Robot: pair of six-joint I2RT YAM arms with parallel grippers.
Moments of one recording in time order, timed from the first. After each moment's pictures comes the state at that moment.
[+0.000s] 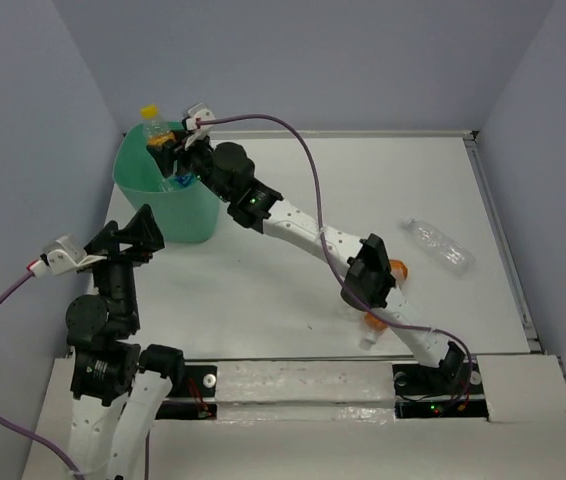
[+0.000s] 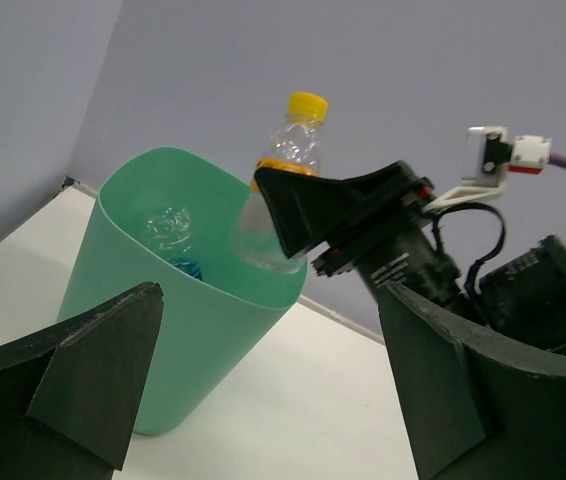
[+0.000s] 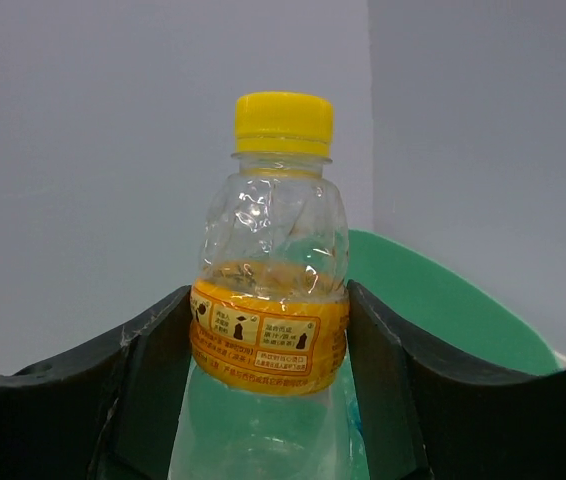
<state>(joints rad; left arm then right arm) -0.22 0.27 0.71 -0.14 -0.40 -0.47 1.00 2.47 2.54 0.25 0.12 0.07</state>
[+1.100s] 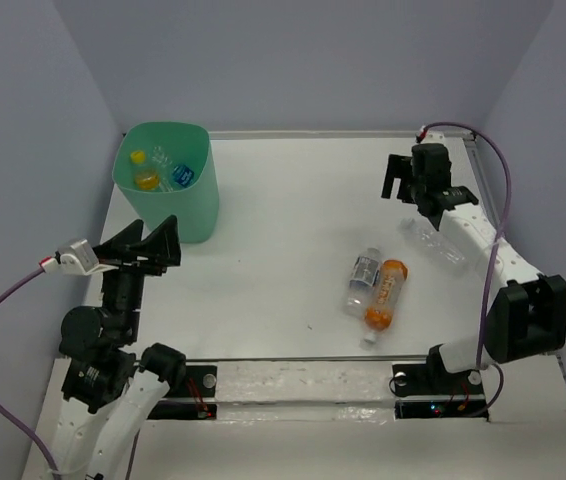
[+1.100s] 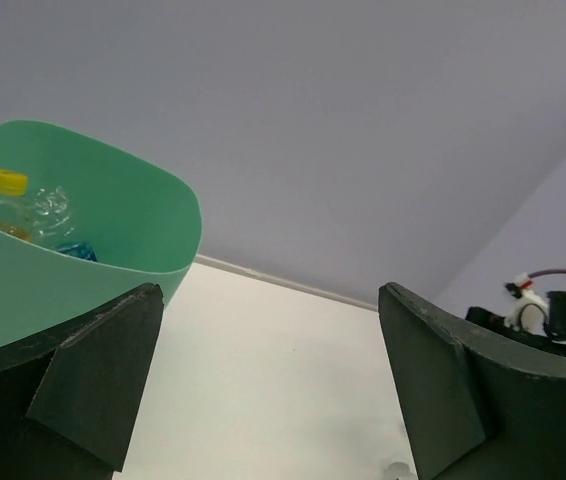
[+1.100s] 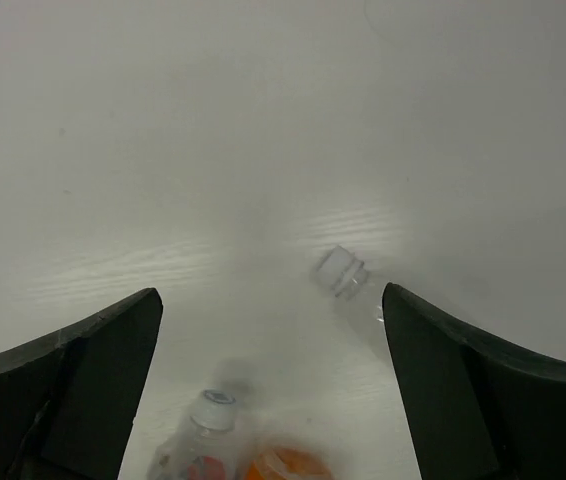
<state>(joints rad) -0.40 0.22 0.69 -0.12 -0.31 -0.44 0.20 1.42 1.19 -0.34 0.28 0.23</state>
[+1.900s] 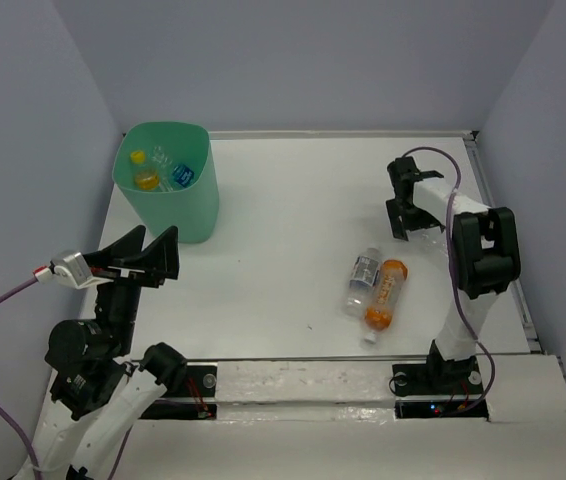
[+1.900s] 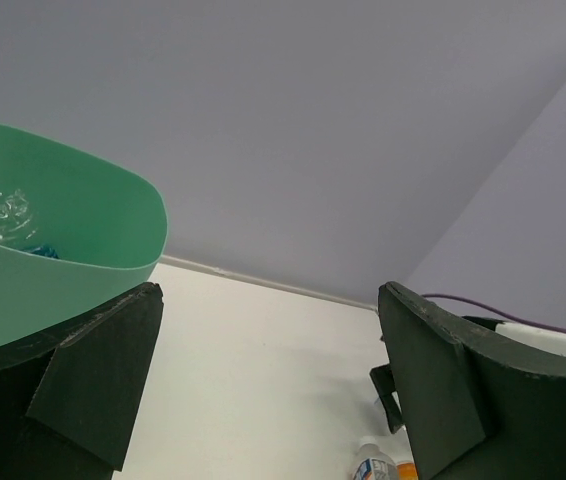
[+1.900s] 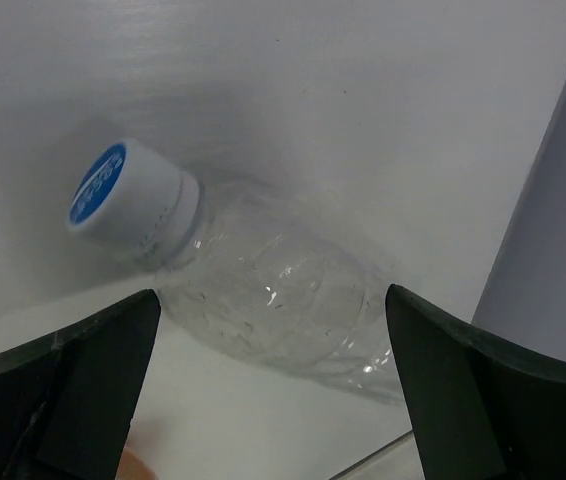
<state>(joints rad) -0.60 0.15 0.69 -0.13 -0.40 -0.39 0.16 1.88 1.37 -0.81 0.54 0.06</state>
